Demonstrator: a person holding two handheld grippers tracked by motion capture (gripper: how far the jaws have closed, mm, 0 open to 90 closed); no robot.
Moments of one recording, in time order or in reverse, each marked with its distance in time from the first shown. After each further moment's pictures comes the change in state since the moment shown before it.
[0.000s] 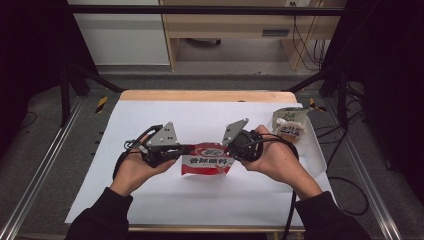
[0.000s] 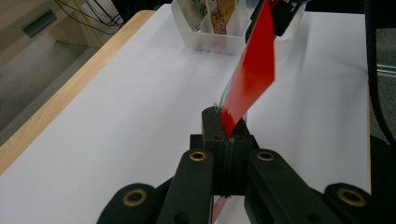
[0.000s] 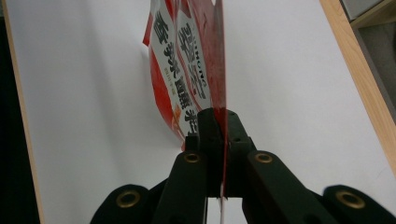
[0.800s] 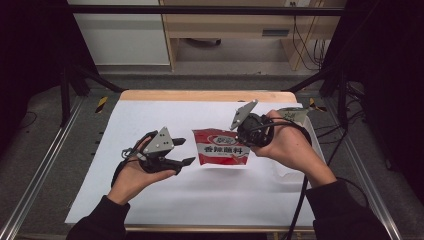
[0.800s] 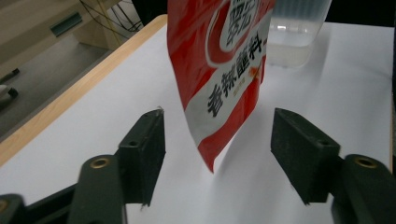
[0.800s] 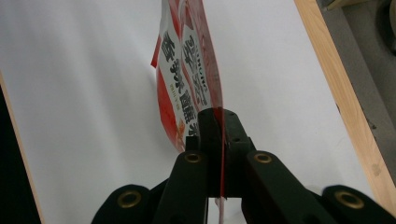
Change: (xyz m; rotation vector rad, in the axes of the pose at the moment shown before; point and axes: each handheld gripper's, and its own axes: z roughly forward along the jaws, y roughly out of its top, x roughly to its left) left arm -0.009 -0.026 0.005 -0.031 0.101 -0.045; right arm -0.029 0.004 -0.032 0.069 -0.045 0.042
